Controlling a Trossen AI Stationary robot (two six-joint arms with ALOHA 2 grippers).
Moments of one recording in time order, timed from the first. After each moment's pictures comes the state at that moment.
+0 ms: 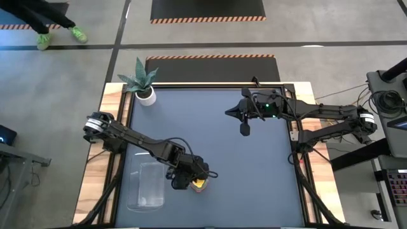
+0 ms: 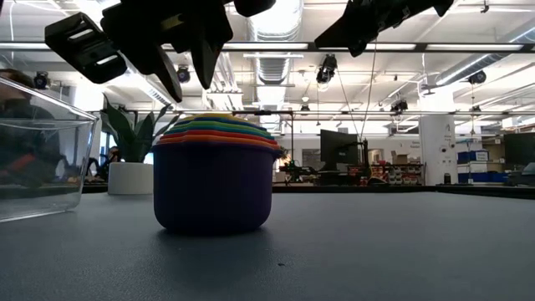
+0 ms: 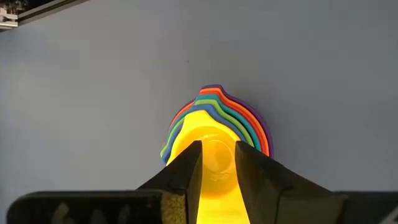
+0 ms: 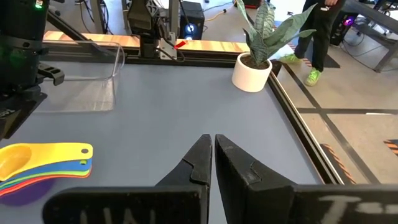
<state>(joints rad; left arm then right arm) -0.32 1.76 1.29 -0.58 0.22 1.30 -0.21 1.14 0.93 -0.12 -0.11 -0.16</state>
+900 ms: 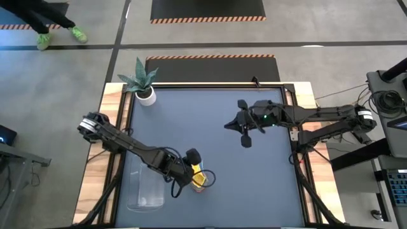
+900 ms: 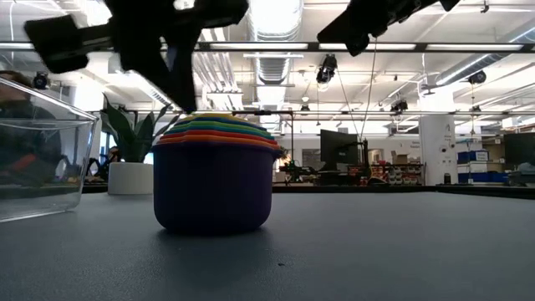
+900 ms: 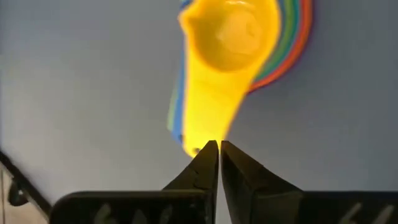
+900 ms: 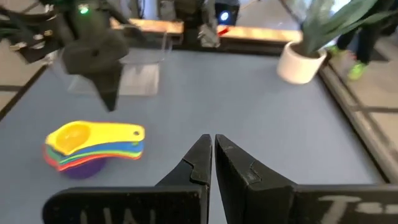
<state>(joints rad) -0.43 1.71 1.26 -0.73 -0.33 0.71 -0.08 1.16 0.91 -0.15 -0.11 -0.11</state>
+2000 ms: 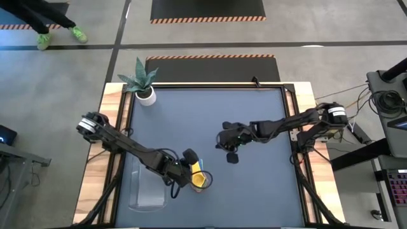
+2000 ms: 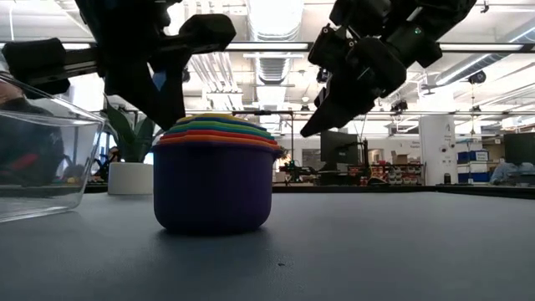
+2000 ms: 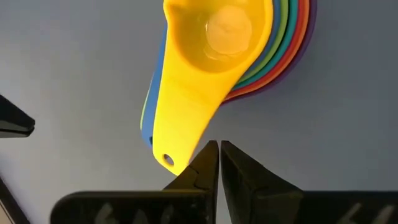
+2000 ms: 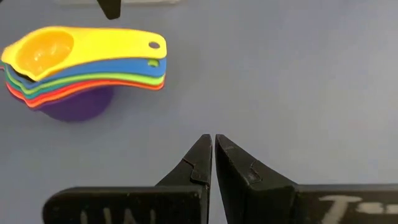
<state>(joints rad) -0.45 1.69 1.14 -0.59 -0.33 0.56 0.02 1.55 0.83 0.06 -0.10 -0.02</state>
